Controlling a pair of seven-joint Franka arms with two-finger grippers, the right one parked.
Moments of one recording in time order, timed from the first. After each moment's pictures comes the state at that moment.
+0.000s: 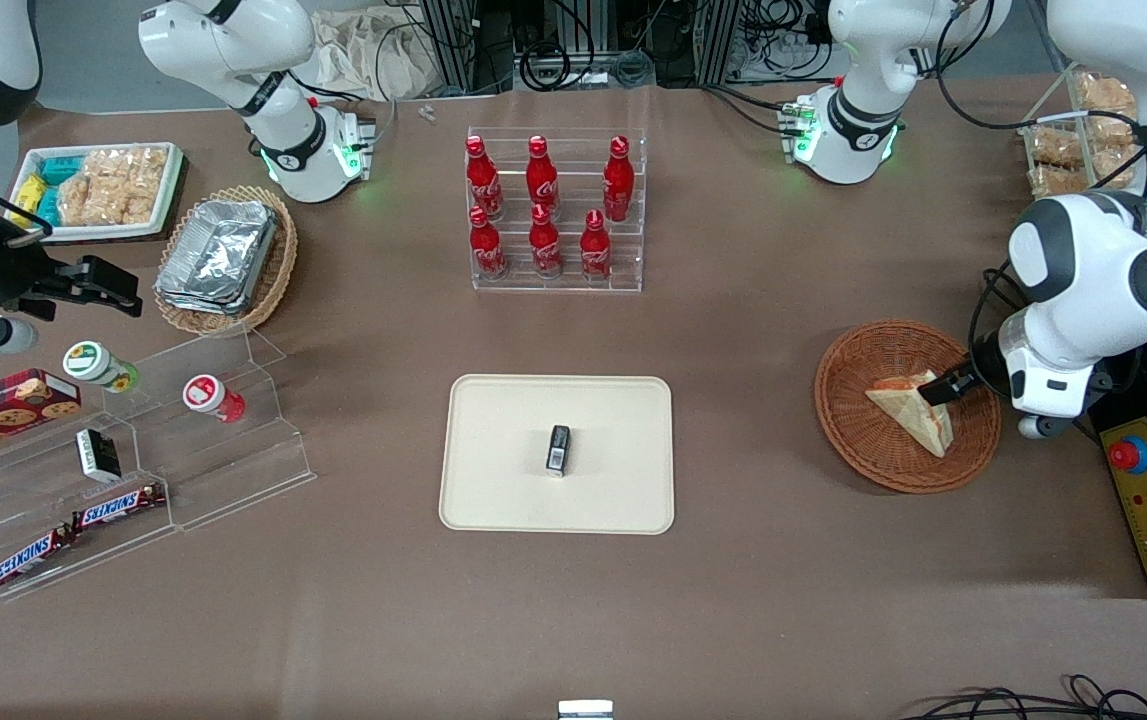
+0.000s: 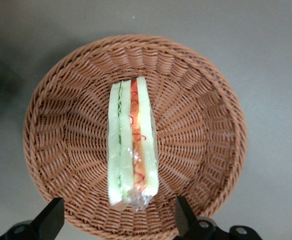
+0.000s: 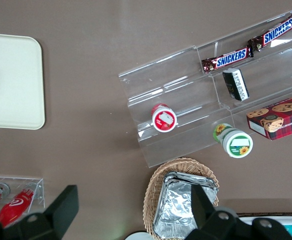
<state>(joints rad) -0.02 0.18 0.07 -2.14 -0.08 2.26 -0.49</state>
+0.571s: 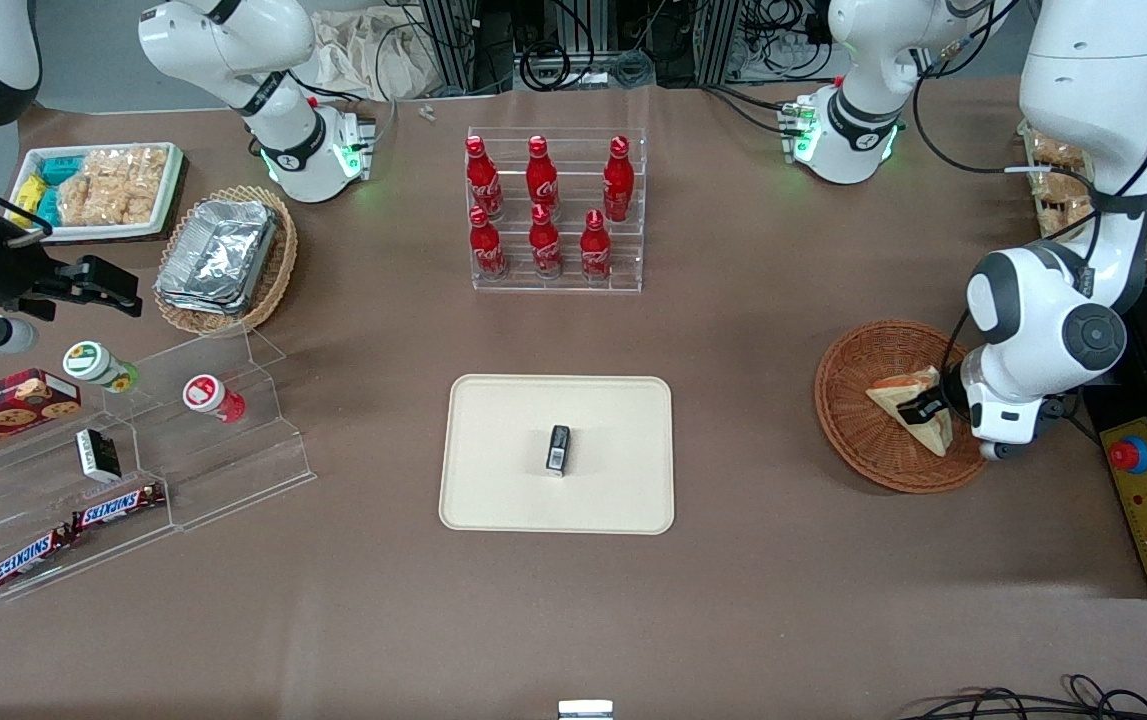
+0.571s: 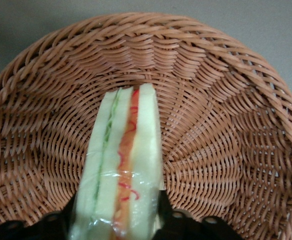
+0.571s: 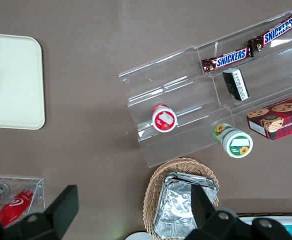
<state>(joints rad) -0.02 0.35 0.07 -2.14 -0.08 2.41 -0.51</state>
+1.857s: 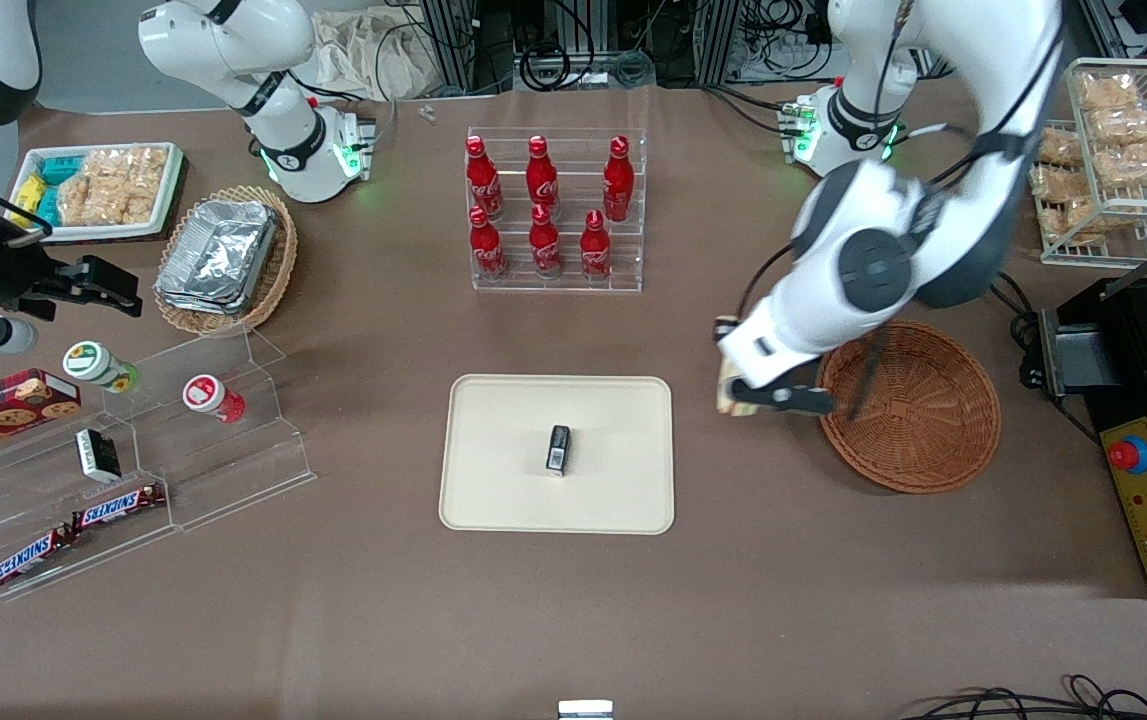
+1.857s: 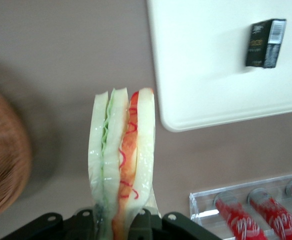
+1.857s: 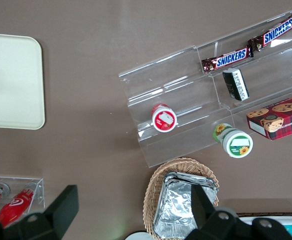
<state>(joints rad) -0.21 0.37 -0.34 -1.73 -0.04 1.99 -0.32</state>
